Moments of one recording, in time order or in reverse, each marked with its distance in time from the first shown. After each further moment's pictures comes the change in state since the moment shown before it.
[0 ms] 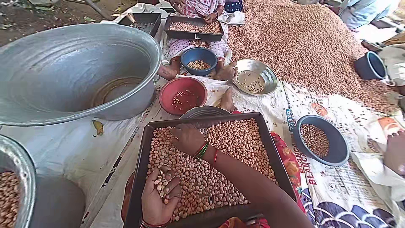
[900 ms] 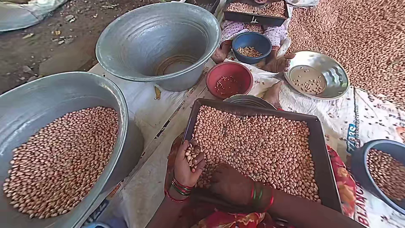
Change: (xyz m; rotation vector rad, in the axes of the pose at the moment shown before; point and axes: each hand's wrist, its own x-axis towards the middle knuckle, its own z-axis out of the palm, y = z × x) left_hand -0.010 0.021 -0.012 0.050 0.124 0.158; right_hand -0.121 -0.001 0.074 -0.055 -0.340 -0.650
